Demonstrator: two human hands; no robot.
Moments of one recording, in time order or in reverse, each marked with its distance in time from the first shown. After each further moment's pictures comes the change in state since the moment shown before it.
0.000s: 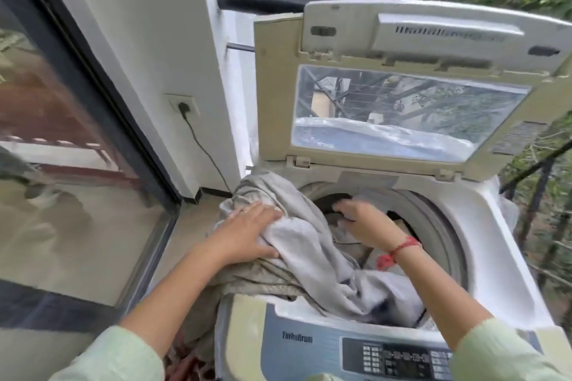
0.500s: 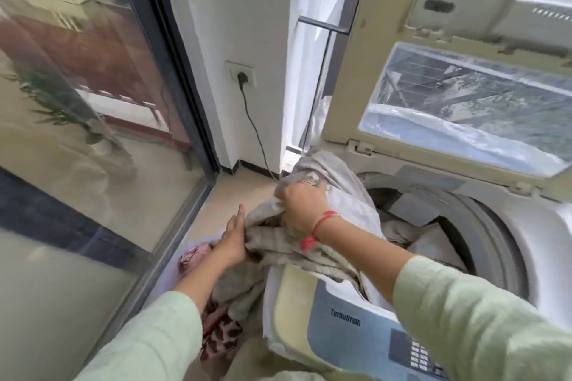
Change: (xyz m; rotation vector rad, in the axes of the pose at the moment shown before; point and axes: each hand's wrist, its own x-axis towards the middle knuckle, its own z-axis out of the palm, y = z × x) left_hand -0.064 -0.107 0.091 -0.656 0.003 -0.594; right_hand 0.042 -0.193 0.077 -0.452 0.066 -0.381
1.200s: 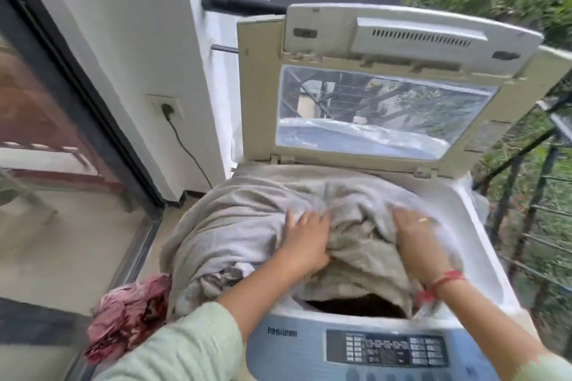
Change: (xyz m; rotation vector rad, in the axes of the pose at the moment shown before) left_hand -0.049 0.237 0.103 0.870 -0.021 0.588; right_hand -0.206 0.239 0.036 -0.014 0.299 0.465
